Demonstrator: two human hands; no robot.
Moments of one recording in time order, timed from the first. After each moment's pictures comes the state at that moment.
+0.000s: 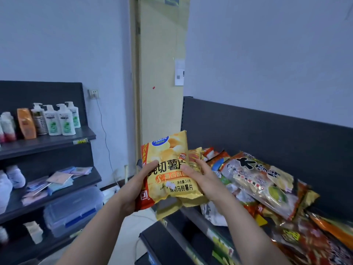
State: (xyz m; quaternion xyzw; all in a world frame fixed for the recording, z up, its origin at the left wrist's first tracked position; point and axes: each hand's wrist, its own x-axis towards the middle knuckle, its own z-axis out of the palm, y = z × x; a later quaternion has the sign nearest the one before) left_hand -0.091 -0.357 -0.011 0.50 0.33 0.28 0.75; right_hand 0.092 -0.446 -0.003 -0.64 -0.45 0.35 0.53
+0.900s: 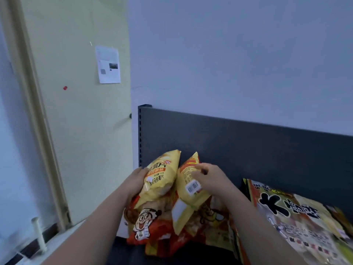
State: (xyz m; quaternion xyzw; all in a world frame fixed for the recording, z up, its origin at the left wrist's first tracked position) left_hand 0.161 0.034 -0.047 0.73 0.31 0.10 0.60; right_hand 0.252 -0.194 0.010 -0.87 -0.26 0.11 0.41
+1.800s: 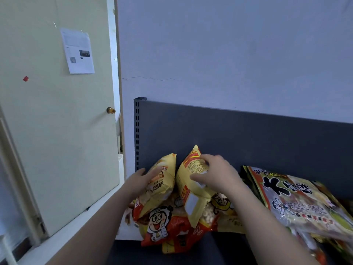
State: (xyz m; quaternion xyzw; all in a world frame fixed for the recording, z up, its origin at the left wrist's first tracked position) left_hand 0.163 0.073 -0.061 0.82 0.22 0.04 0.53; right_hand 0.215 -0.160 0.014 -0.96 -0.19 -0.04 0.19
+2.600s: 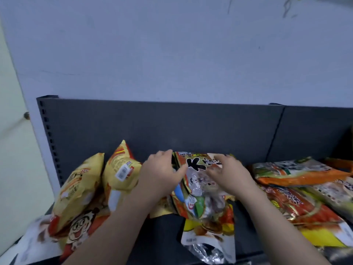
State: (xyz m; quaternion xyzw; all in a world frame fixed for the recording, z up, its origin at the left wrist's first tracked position) left_hand 0.176 -0.175 0.004 0.96 -0.06 0.17 0.22; right_hand 0.192 -0.373 0.009 -0.98 -0.03 -0.14 0.17
